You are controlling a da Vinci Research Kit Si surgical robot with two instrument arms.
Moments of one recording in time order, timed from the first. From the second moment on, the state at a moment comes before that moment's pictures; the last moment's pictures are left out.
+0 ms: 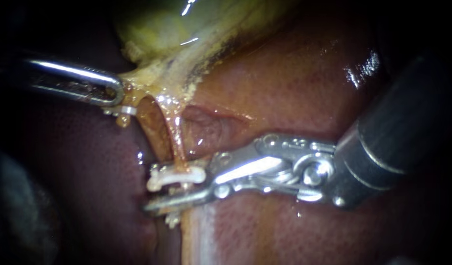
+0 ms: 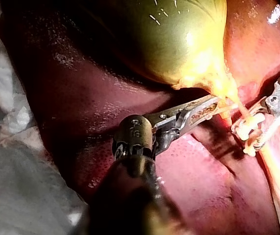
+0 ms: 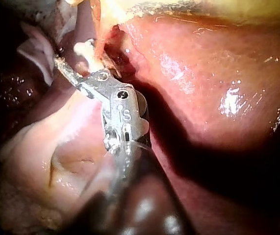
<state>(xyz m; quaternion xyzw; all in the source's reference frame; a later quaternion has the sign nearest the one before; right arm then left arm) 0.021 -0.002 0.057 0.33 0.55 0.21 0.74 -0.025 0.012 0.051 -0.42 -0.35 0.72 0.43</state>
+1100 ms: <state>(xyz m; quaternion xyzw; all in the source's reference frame) 0.003 0.002 0.051 0.19 0.53 0.06 0.82 -0.026 0.012 0.052 -0.42 -0.34 0.72 0.43</state>
